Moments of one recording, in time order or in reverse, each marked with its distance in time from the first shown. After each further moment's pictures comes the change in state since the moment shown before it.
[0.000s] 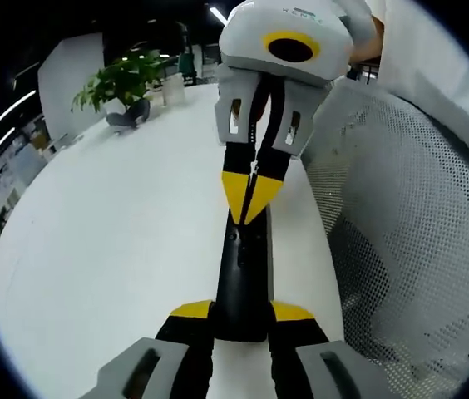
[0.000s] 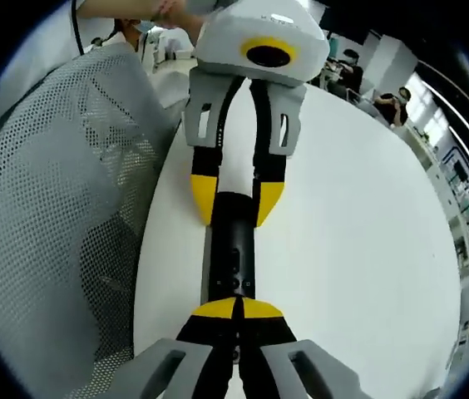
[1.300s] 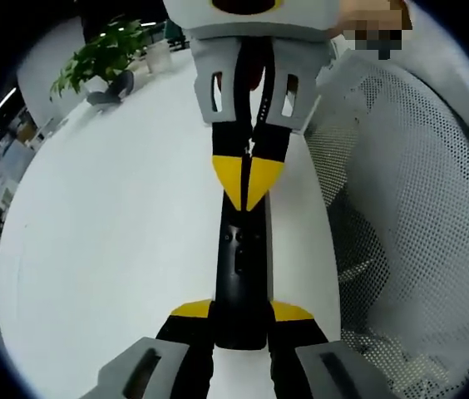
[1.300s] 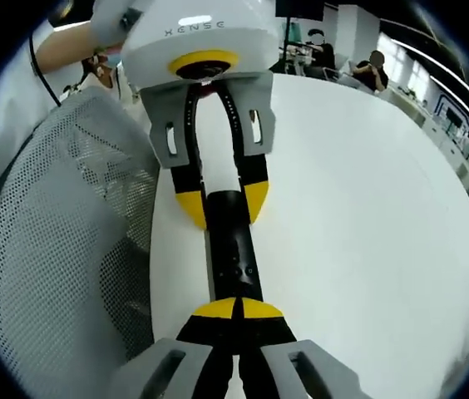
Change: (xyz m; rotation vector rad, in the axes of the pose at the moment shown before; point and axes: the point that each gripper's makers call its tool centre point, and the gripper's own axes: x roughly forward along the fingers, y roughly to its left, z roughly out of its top) left arm 0.003 -0.002 0.001 0.025 0.218 -0.010; right arm -0.006 0.006 -0.006 0.181 -0.017 0.090
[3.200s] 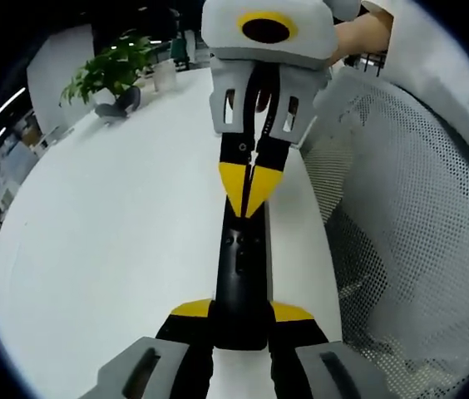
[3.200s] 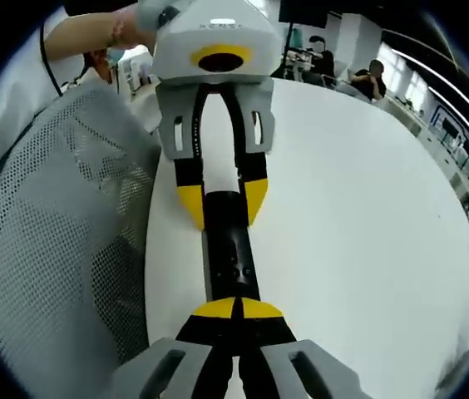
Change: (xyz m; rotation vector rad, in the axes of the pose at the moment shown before) left arm -0.001 0.000 0.001 -0.010 -0.138 -0.017; right arm 0.001 -0.003 0.001 -0.004 -0.033 -0.045
